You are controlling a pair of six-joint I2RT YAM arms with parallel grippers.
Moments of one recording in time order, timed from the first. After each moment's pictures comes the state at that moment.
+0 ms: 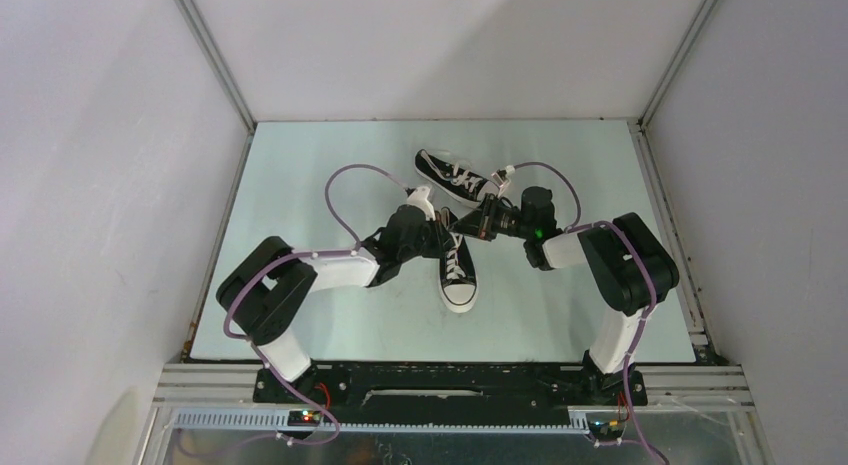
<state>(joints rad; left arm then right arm) -0.74 1.67 0.78 0.41 0.02 -0.66 0.40 1.83 0.71 0.91 -0.80 0.93</state>
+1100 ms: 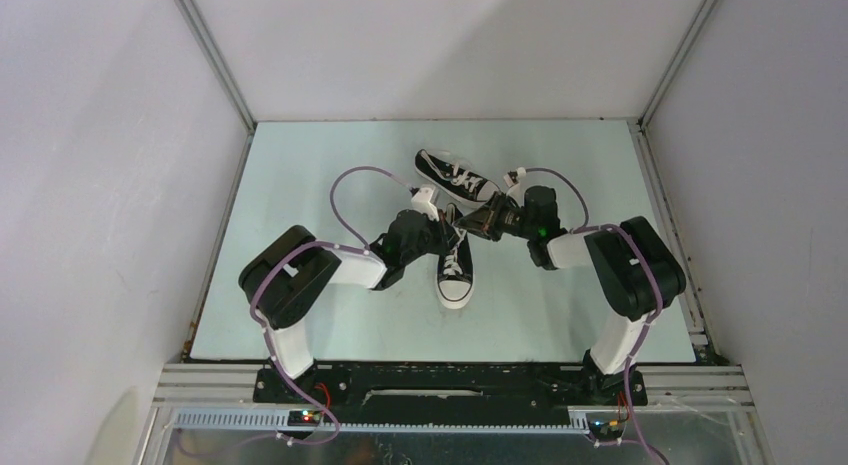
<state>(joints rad) -0.74 1.80 0.75 0.72 0.03 -0.58 0.38 1.80 0.70 0.82 -0.68 1.13</state>
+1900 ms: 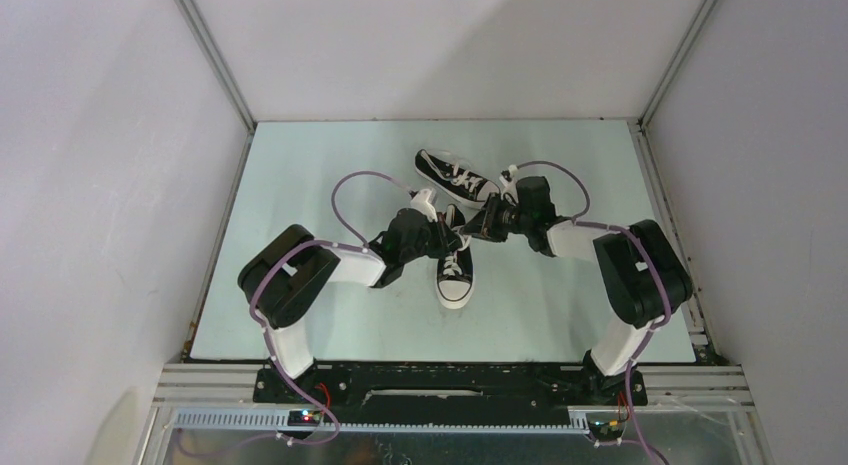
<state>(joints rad) -0.72 1.80 0.76 0.65 0.13 -0.70 0.38 1.75 0.83 0.33 -0.59 0.83</state>
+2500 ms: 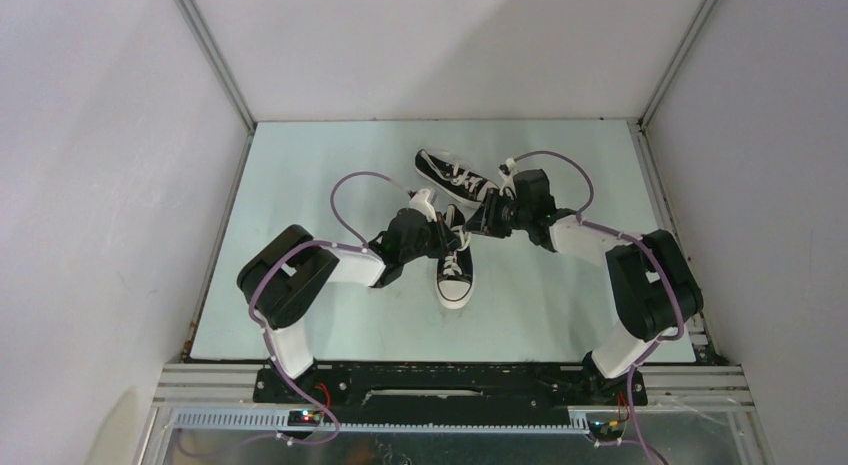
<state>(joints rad) -0.72 1.80 0.76 0.63 0.12 -0.72 0.41 1.66 0.89 0.11 -0.47 0.67</state>
